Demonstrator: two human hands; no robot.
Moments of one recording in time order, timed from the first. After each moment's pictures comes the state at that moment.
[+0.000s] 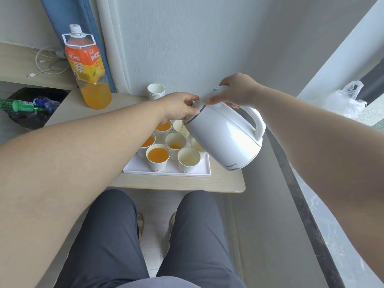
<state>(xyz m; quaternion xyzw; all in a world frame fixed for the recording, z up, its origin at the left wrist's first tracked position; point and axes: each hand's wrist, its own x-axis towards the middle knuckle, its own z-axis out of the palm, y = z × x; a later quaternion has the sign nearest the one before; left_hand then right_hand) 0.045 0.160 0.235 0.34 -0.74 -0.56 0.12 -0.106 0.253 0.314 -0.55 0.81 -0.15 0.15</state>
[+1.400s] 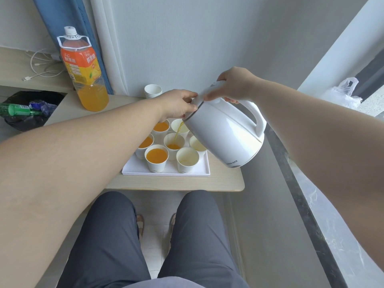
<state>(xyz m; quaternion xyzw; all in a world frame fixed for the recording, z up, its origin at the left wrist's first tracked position) 0.042 0.160 0.242 0.34 -0.75 -0.56 0.13 -0.100 0.254 0.327 -0.55 0.81 -0.12 0.14</state>
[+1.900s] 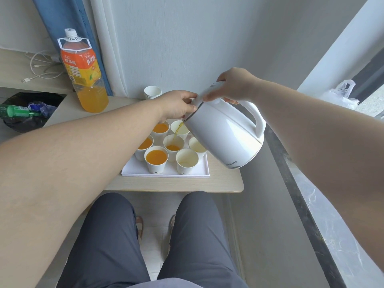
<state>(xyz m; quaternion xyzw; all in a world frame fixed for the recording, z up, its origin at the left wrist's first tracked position) 0.044 0.164 0.248 0.33 -0.75 -0.55 0.13 -0.098 0.255 0.332 -0.55 0.82 -0.11 0.13</state>
